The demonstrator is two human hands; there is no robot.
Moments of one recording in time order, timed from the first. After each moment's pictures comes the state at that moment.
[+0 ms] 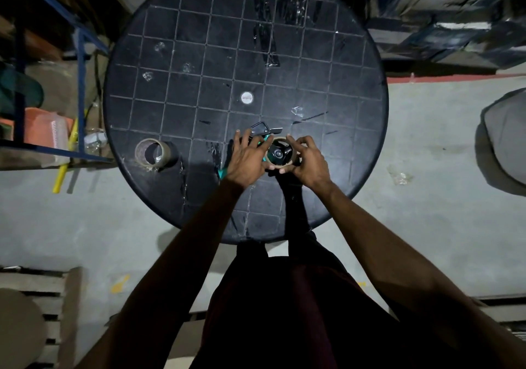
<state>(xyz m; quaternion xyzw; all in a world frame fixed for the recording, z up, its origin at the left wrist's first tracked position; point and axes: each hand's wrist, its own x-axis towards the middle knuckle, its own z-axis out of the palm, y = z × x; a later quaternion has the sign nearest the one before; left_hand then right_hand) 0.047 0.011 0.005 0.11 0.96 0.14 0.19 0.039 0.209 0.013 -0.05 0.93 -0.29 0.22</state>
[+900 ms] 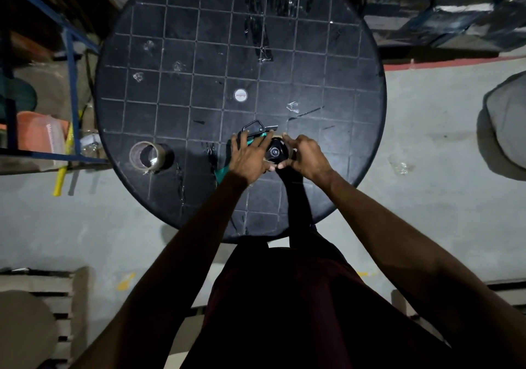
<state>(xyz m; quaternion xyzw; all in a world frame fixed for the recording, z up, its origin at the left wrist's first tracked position) 0.036 0.026 0.001 0.08 0.95 0.13 0.26 0.017 0.210 0.016 -0.07 0.92 -0.26 0.27</state>
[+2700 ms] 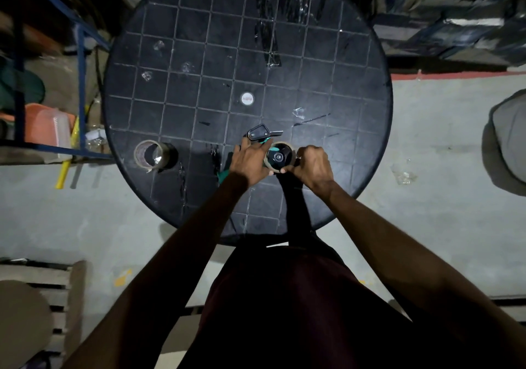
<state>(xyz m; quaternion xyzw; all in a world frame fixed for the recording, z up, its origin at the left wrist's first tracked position) 0.035 0.019 0.004 0.05 0.96 0.13 0.24 0.022 0.207 0.019 0.02 0.94 -0.22 0.26</state>
